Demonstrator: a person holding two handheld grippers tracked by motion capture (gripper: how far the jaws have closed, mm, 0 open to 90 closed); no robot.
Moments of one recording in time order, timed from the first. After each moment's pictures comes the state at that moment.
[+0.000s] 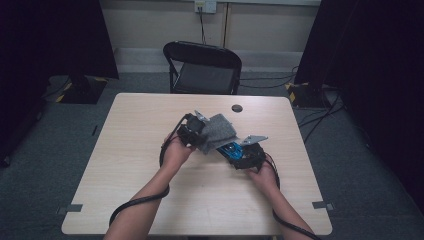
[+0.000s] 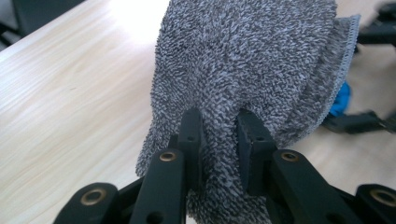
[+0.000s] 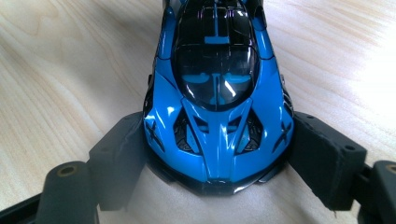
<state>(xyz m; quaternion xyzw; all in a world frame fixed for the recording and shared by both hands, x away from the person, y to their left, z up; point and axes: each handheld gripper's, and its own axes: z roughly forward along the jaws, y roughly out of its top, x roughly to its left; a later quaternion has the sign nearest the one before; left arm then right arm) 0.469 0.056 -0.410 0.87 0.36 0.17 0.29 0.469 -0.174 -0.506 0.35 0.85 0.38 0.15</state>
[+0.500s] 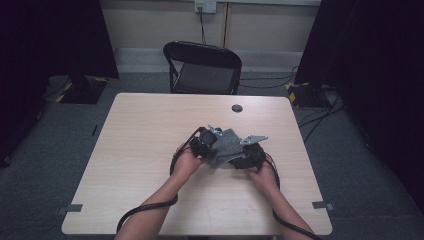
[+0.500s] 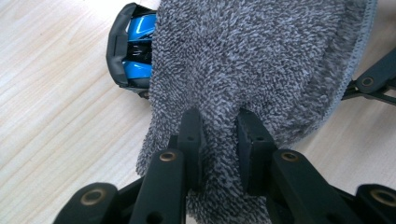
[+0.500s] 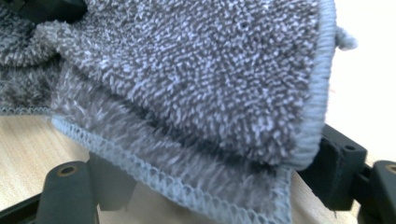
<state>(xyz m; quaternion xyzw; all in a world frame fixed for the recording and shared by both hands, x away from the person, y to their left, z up) 0.466 0.033 -0.443 0.89 0.35 0.14 0.27 0.469 -0.174 -0.506 0.35 0.85 0.38 0.15</state>
